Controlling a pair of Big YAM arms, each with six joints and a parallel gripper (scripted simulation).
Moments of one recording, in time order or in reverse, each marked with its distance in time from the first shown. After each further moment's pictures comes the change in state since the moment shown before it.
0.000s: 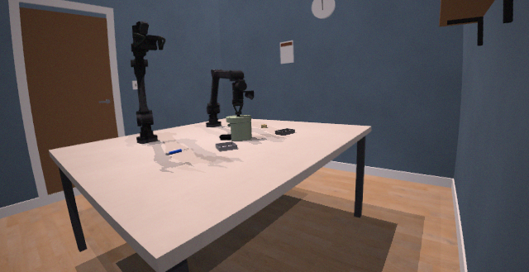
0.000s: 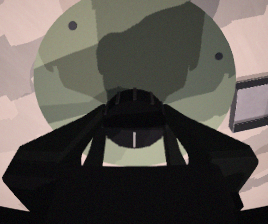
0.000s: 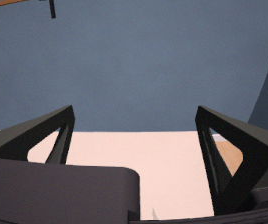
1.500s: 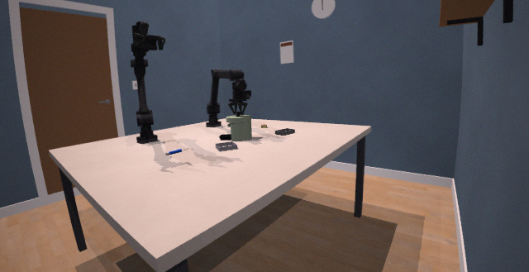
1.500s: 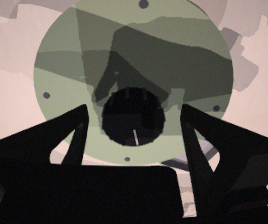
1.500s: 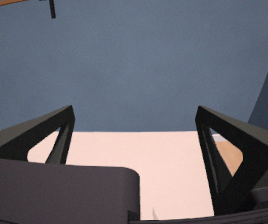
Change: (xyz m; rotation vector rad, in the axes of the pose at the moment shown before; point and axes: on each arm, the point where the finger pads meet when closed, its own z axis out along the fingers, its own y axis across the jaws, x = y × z) left arm -0.001 -0.001 -0.002 0.005 -0.002 -0.681; right arm 0.000 0.000 0.000 0.000 0.000 0.000
